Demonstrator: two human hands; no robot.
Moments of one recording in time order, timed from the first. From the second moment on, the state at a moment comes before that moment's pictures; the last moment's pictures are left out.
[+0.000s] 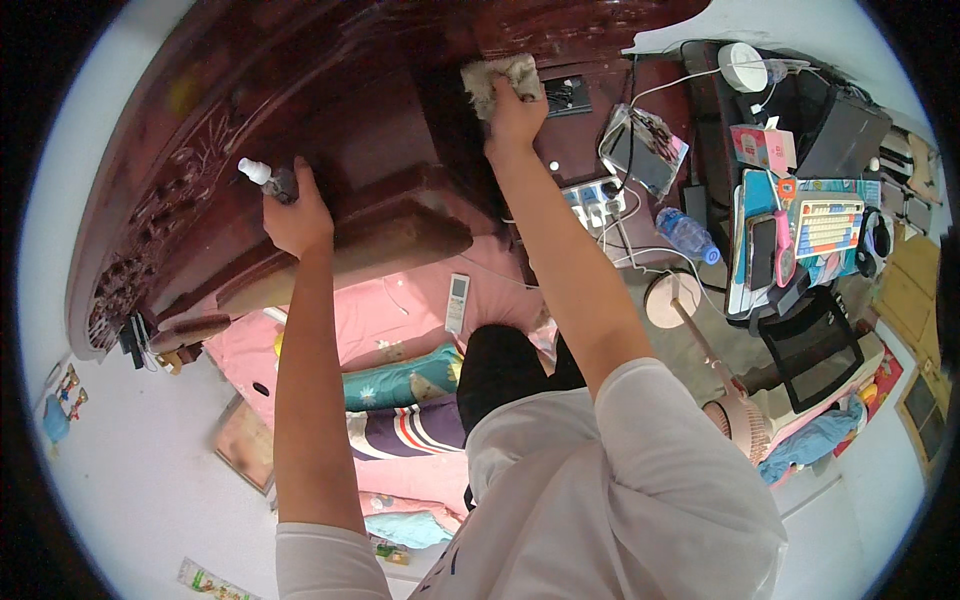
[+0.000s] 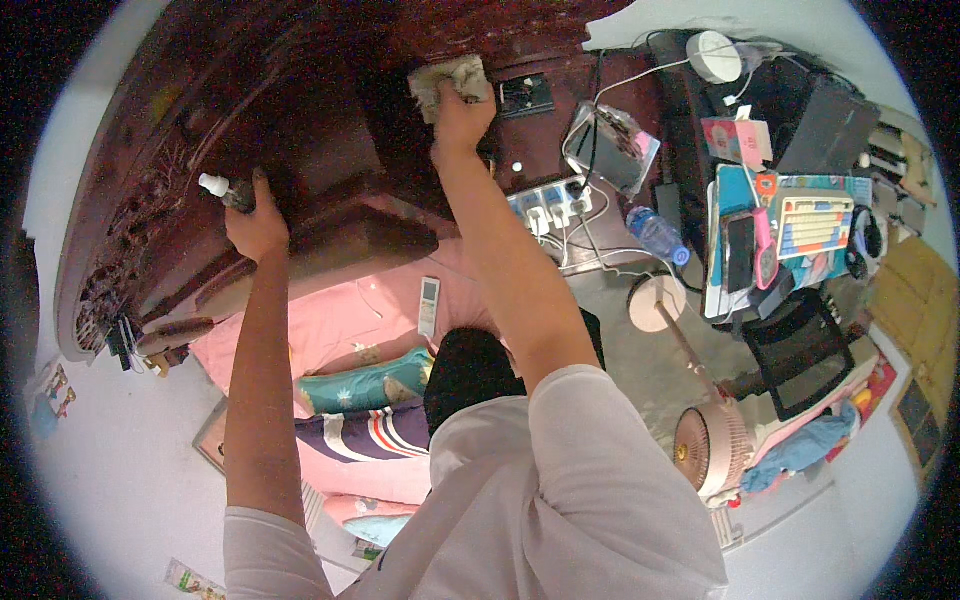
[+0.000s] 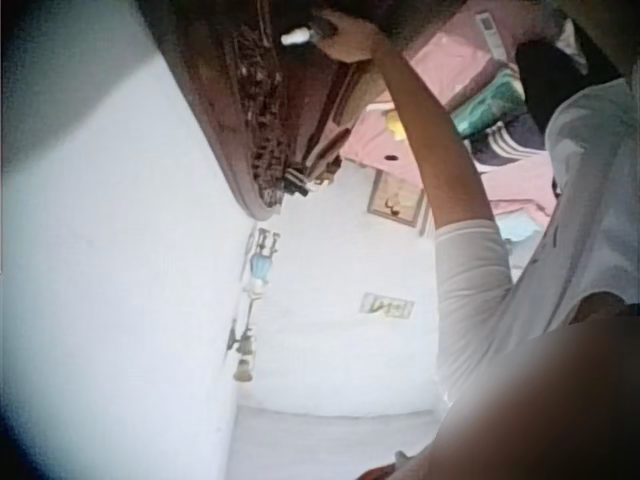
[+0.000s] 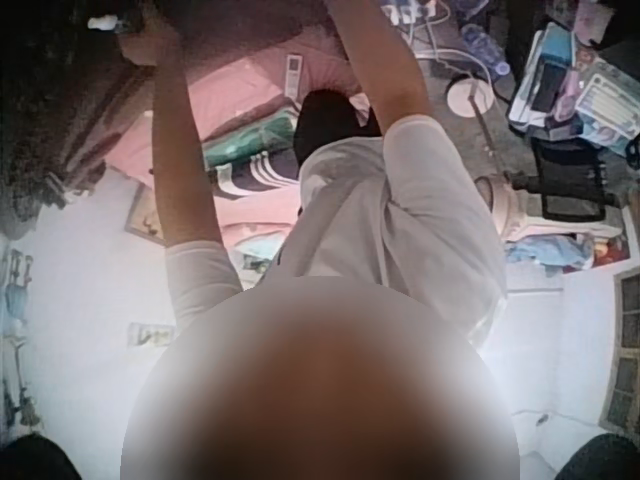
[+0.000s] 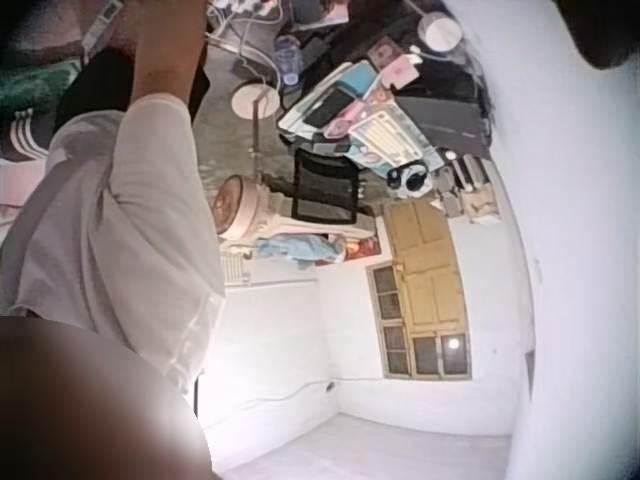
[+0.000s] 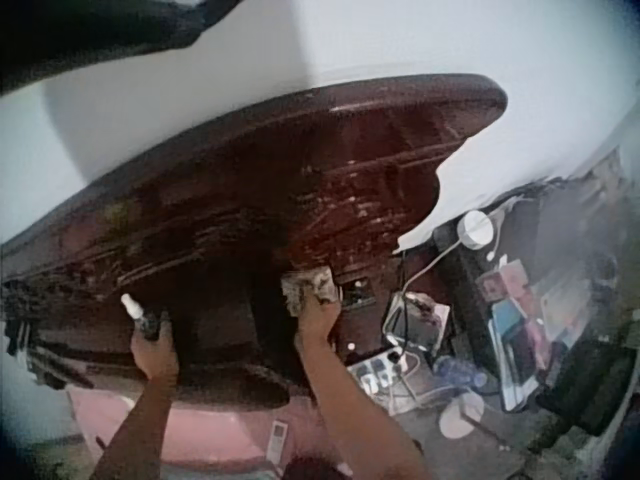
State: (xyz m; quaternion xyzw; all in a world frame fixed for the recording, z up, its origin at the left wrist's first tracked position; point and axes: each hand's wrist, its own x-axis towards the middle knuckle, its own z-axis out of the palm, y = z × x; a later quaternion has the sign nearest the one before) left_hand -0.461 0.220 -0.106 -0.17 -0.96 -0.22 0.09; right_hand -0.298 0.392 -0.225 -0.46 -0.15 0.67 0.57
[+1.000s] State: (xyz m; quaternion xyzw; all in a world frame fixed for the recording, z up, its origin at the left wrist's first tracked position) left_hand -0.460 0.223 -0.106 -0.18 -0.95 -0.24 0.08; right_hand -0.214 0.417 -0.236 -0.52 -0.56 0.45 0.46
